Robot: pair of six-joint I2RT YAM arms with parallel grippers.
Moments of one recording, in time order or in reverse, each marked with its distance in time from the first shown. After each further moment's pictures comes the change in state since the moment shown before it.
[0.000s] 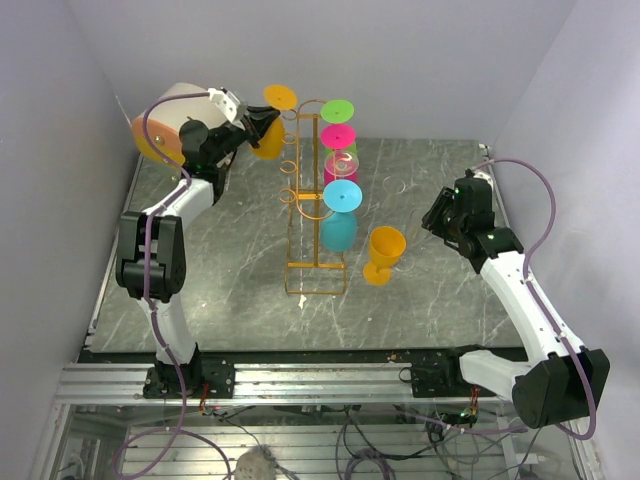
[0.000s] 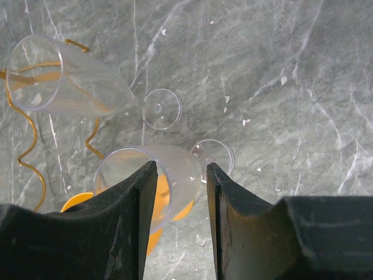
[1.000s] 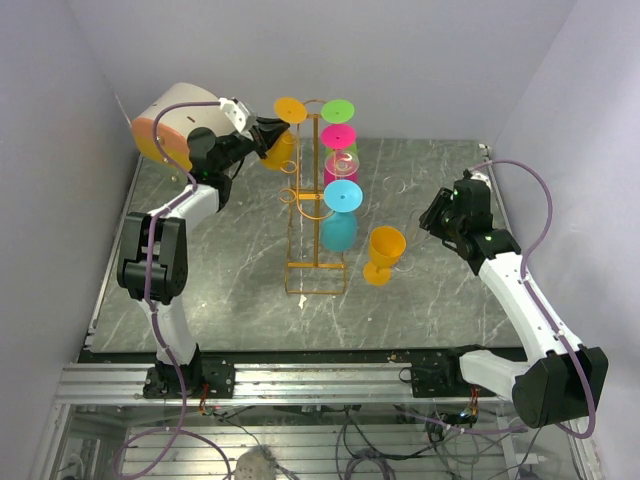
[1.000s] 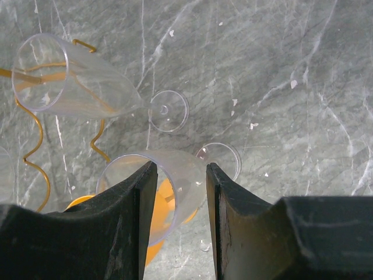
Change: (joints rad) left arm -0.034 -0.012 -0.078 0.021 0.045 0.011; right arm 0.000 0.002 -0.029 0.056 -0.023 0.000
